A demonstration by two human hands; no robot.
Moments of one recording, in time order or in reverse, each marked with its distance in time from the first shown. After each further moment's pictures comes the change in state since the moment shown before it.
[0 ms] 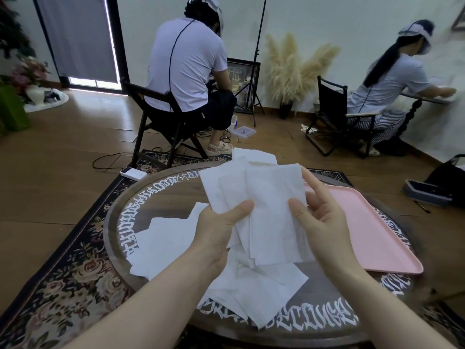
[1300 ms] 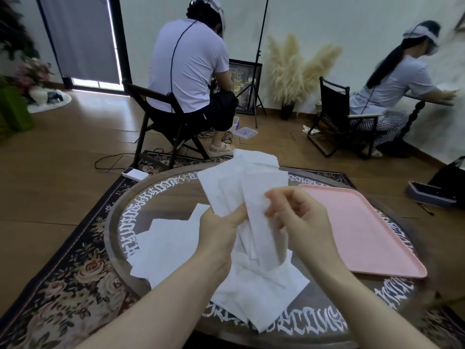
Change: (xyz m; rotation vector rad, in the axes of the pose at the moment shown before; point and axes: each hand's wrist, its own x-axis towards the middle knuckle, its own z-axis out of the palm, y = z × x) left_hand 0.001 -0.006 0.006 0.032 0.052 0.110; right_hand 0.002 -0.002 0.023 -0.206 0.008 -0.021
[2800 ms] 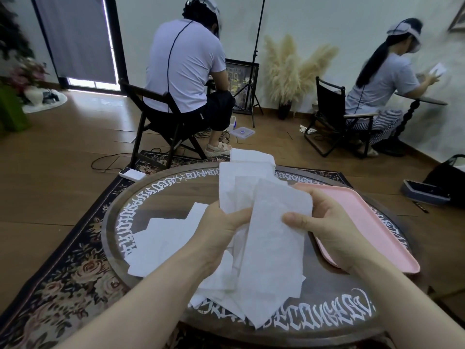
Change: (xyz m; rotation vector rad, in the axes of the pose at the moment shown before) left_hand -0.001 0.012 -0.005 0.196 -0.233 -0.055; right_hand 0.016 0.016 -0.054 0.280 -0.303 0.215
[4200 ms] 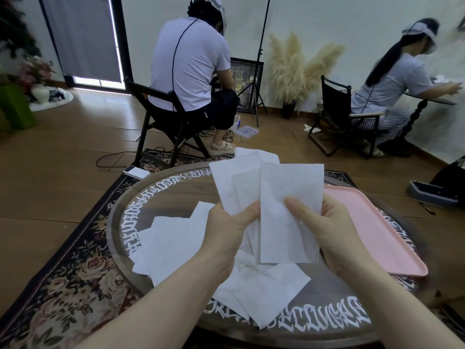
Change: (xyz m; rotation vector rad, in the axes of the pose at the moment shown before) left_hand -0.004 -0.007 0.010 -0.094 0.142 0.089; right_hand -0.003 0.003 0.023 -0.023 0.204 -0.026
